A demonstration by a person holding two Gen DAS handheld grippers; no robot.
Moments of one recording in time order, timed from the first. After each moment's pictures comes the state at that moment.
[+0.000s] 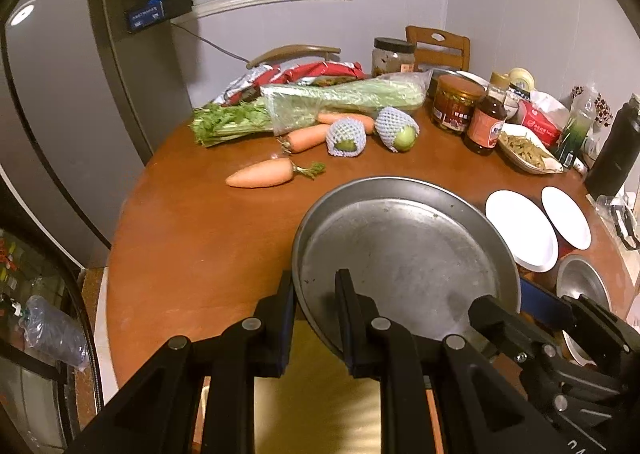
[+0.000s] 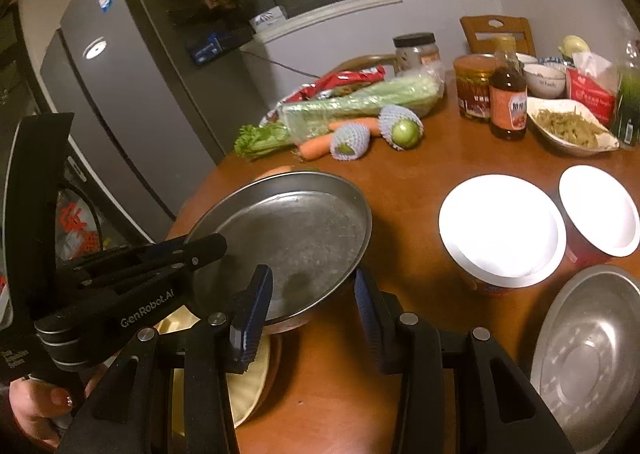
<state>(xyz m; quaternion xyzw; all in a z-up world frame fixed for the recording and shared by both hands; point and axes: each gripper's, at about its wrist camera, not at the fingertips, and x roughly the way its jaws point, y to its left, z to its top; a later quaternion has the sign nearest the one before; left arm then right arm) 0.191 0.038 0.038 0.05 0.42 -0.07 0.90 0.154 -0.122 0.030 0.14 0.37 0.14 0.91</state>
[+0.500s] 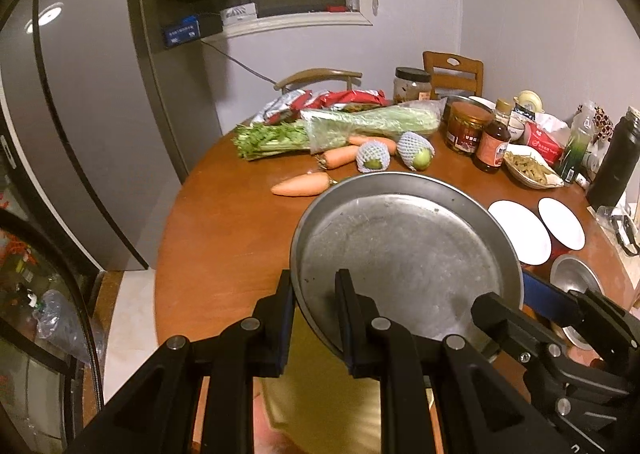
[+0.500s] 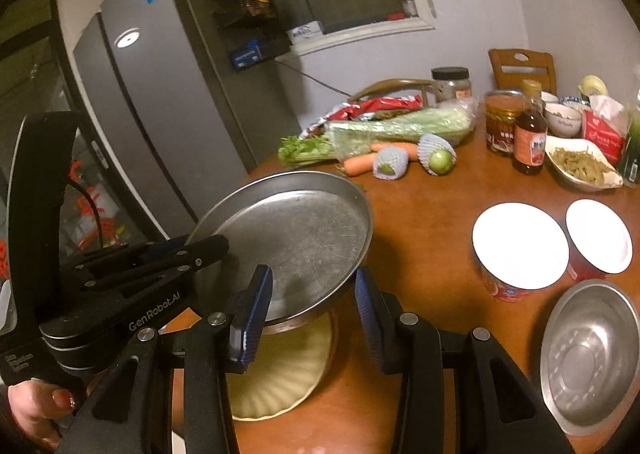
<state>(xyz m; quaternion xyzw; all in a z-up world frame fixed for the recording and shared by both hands) 0.139 0.070 0.069 0.05 0.38 -0.04 0.92 0.115 -0.088 0.064 0.11 0.33 0.17 0.92</state>
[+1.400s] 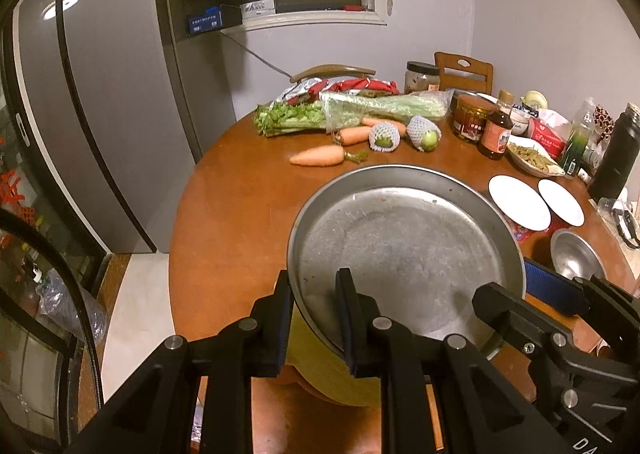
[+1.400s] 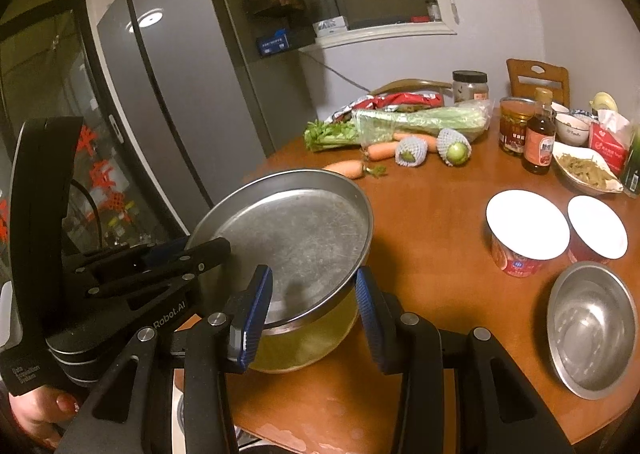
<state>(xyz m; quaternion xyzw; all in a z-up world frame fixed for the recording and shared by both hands) 0.092 0.085 0.045 0.03 0.39 -0.01 0.92 0.074 -0.069 0.059 0.07 0.34 0.20 0.92</state>
